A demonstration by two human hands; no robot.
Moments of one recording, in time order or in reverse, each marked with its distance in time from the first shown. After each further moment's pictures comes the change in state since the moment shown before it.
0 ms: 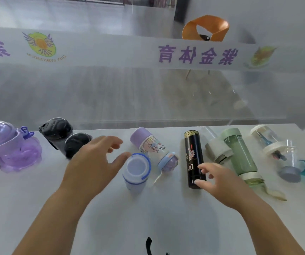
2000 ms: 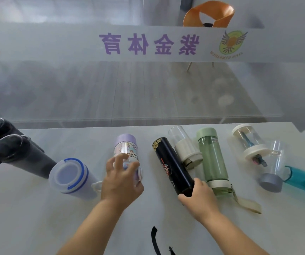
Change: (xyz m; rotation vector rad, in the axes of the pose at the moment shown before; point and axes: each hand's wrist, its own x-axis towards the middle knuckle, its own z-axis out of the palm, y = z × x) left_hand 0.000 0.069 0.231 0.348 -0.074 0.067; right_hand 0.040 0.140 0.027 0.140 -0.029 0.313
